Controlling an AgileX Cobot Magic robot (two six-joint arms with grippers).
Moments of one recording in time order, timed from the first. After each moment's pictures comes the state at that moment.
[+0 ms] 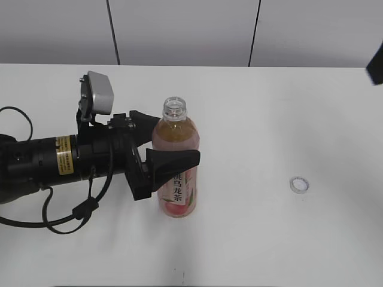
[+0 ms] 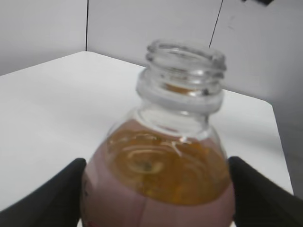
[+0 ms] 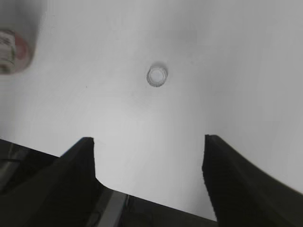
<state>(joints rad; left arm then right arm) -0.38 1.92 -0.63 0.96 -1.22 -0.46 0.35 1.33 -1.27 0.03 1.21 -0.07</state>
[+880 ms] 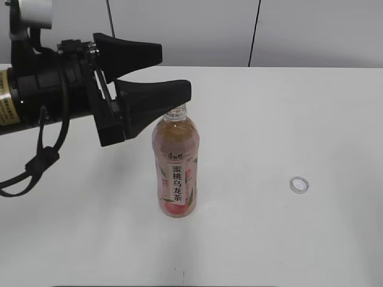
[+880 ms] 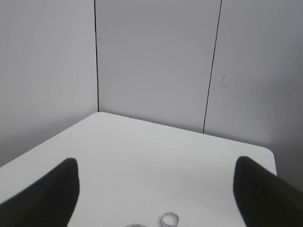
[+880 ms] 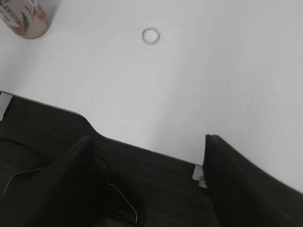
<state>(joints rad) -0.38 1.52 -0.63 1.01 -1.06 -0.66 0.35 0.38 -0.69 0.02 1.22 -0.06</state>
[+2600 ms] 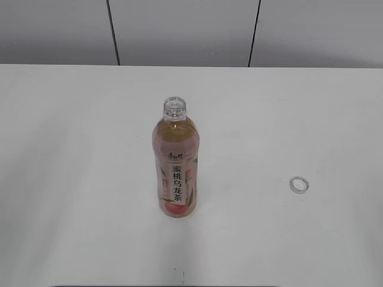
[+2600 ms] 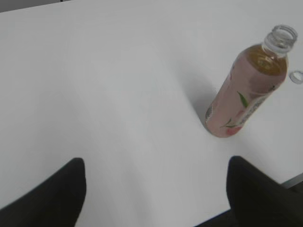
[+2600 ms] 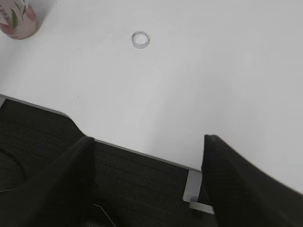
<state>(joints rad) -0.55 0.61 -0.63 0.21 0.74 -0.30 0.35 0.14 -0.56 -0.02 1.23 -0.08</state>
